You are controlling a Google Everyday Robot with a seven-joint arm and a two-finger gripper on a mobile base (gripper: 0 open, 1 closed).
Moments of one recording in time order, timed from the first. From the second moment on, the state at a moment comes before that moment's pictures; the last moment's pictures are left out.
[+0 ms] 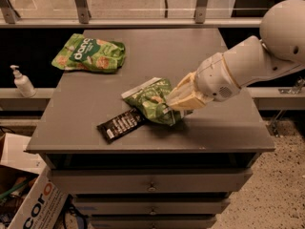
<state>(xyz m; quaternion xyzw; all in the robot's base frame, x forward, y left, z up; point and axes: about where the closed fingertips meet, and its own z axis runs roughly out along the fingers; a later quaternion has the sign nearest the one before) 0.495 -0.063 0.870 -0.65 0.64 0.23 0.33</state>
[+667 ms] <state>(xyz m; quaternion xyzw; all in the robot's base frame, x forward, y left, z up) 0.474 -0.039 0.864 -0.69 0.61 0.22 0.31</state>
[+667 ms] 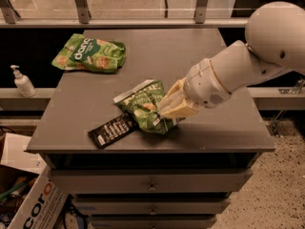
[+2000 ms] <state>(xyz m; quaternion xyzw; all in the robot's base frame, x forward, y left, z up) 0.477 -0.033 0.906 -0.71 0.59 0.20 0.34</state>
